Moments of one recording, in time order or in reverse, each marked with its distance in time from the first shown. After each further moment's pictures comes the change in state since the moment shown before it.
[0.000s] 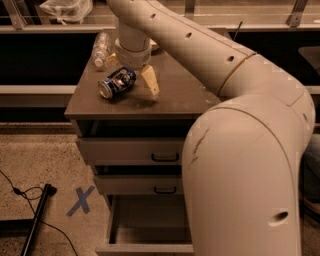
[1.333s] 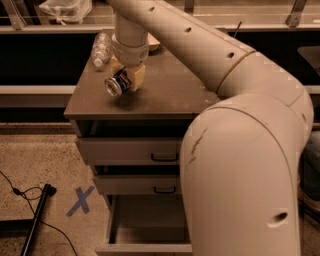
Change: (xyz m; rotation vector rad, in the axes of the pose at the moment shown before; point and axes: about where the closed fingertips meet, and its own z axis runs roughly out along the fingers) arm -0.013 -0.005 -0.014 0.001 -0.041 -0.004
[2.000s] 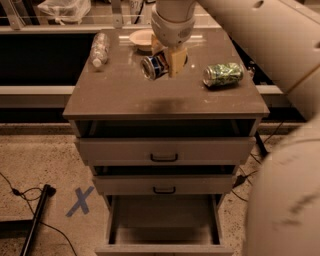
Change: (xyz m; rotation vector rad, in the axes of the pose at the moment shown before) arm 0.037 0.083 -0.102 0.024 0.143 0.317
